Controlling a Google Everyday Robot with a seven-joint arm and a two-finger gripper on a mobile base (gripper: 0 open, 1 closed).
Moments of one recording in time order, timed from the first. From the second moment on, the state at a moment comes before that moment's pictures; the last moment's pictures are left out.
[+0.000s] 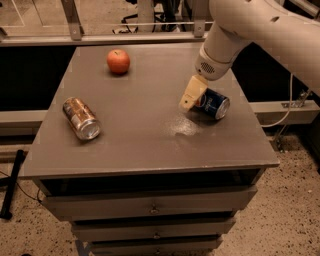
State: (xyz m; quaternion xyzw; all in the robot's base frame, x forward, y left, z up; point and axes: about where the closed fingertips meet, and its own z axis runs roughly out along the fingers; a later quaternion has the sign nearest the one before) arm 0.643 -0.121 0.855 -0.46 0.87 0.00 0.18
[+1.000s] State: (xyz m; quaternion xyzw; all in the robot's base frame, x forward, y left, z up) arm 0.644 -0.120 0.829 -0.45 0.88 -0.03 0.15
